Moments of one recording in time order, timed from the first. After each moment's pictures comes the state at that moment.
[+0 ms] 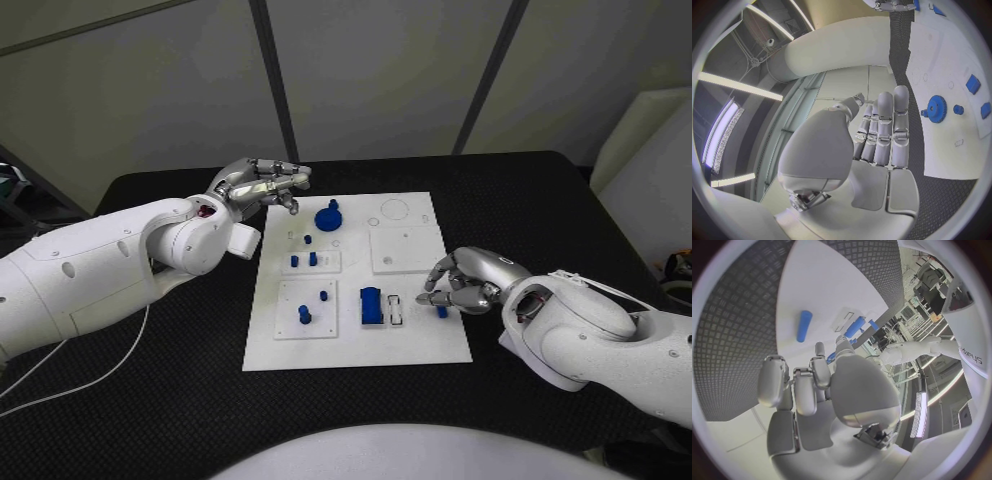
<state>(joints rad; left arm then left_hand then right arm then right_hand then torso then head) 1.12 -0.81 0.06 1.36 -0.13 -0.13 0.24 1.41 -0.14 0.39 0.06 0.15 0.96 0.18 0.17 0.07 0.92 0.11 0.55 0.16 1.12 0.03 1.01 0.43 0.20 1.13 0.13 0.59 0.92 0.94 -1.07 0.03 1.92 -1.50 -0.38 -0.49 1.39 0.04 -0.17 0.21 0.25 0.93 0.11 0.32 0.33 1.41 0.02 1.23 1.30 1.47 -0.05 1.51 1.31 0.08 1.40 0.06 1.37 1.31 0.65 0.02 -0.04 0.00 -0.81</state>
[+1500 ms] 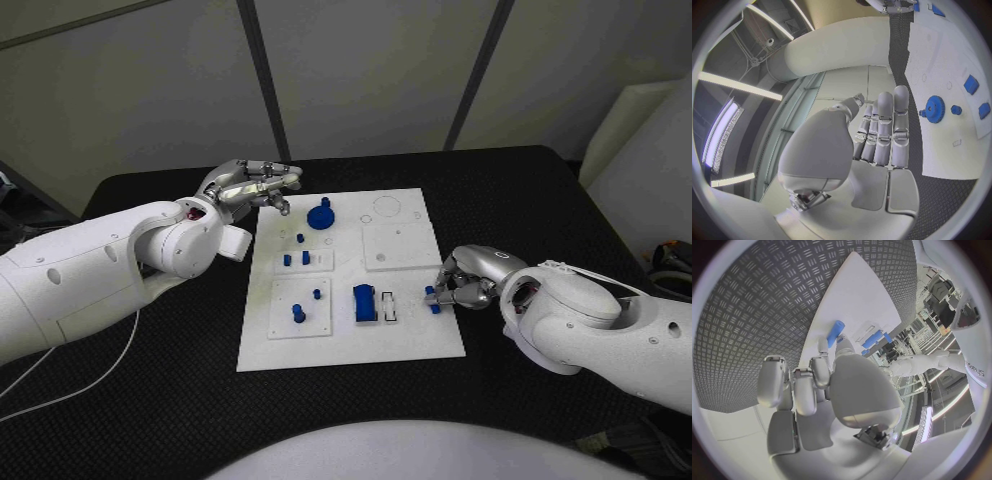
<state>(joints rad) 1.12 -0.81 0.06 1.36 -0.13 -0.13 0.24 1.41 -0.13 0.39 0.06 0.15 0.95 0.18 0.17 0.07 0.92 0.11 0.55 0.16 1.12 0.03 1.01 0.43 0.20 1.13 0.13 0.59 0.92 0.93 -1.05 0.03 1.86 -1.59 -0.27 -0.54 1.42 0.00 -0.18 0.23 0.24 1.05 0.09 0.26 0.32 1.40 0.02 1.21 1.30 1.47 -0.05 1.51 1.31 0.08 1.41 0.06 1.37 1.31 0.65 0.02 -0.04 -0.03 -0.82</state>
